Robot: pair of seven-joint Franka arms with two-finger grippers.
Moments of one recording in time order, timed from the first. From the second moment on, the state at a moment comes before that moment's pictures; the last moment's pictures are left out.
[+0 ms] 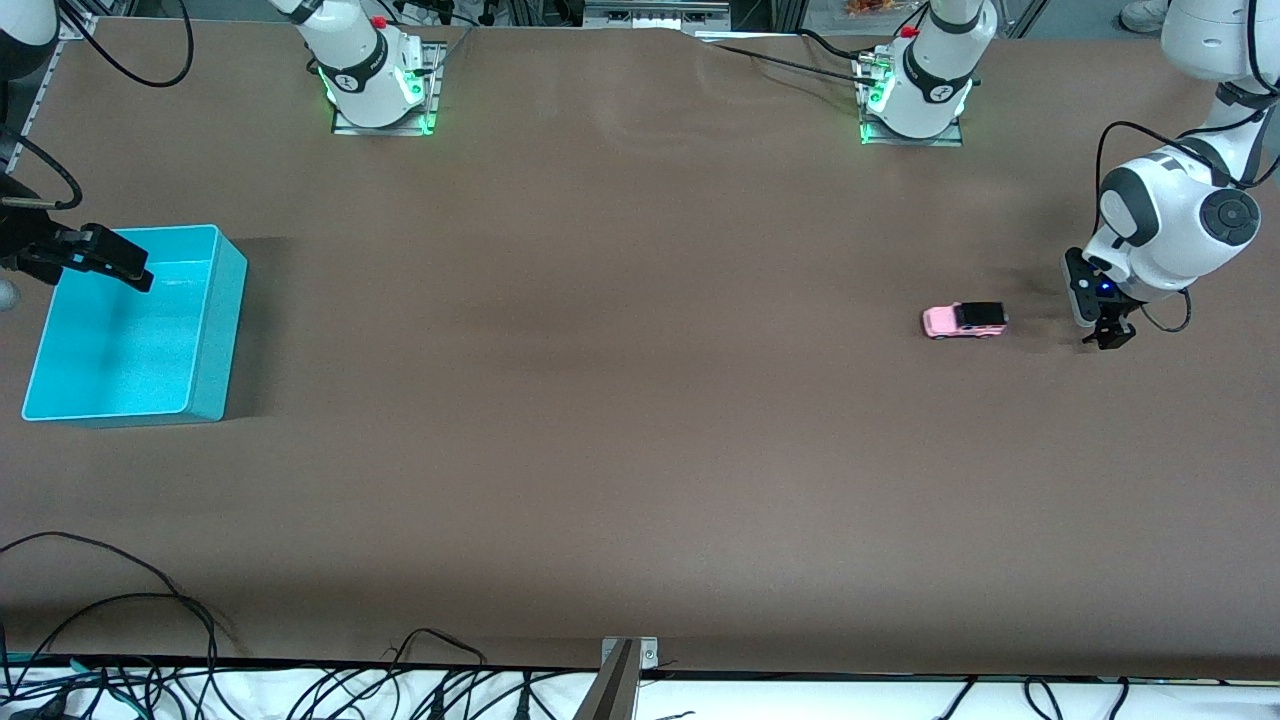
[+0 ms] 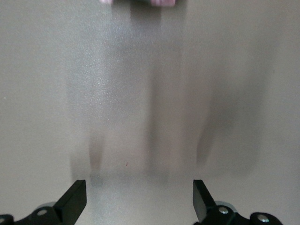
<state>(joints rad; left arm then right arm) 0.10 0.36 0.35 -2.41 0.02 2.78 1.89 -0.06 0.09 0.03 -1.54 -0.06 1.65 0.03</state>
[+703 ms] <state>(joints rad) 0.08 0.31 0.34 -2.40 0.02 2.76 1.89 -0.06 0.09 0.03 -1.54 -0.06 1.65 0.03</state>
